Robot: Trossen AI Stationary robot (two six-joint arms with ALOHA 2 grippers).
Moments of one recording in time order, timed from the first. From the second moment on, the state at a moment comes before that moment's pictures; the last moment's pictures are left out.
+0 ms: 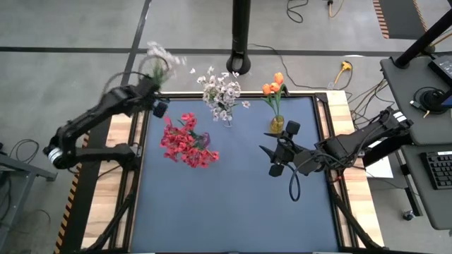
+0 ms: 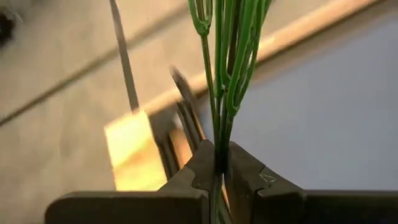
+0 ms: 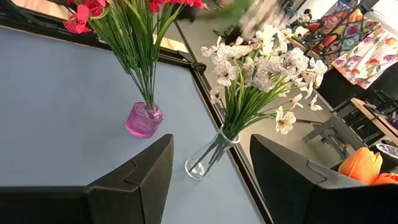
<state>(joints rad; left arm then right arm) 0.79 1.04 1.04 -1.06 -0.53 -0.18 0.41 1.21 1.09 -0.42 0.91 -0.08</state>
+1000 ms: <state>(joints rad) -0.26 0.88 1.41 -0.54 -0.58 0.01 0.41 1.21 1.09 -0.42 0.91 -0.08</state>
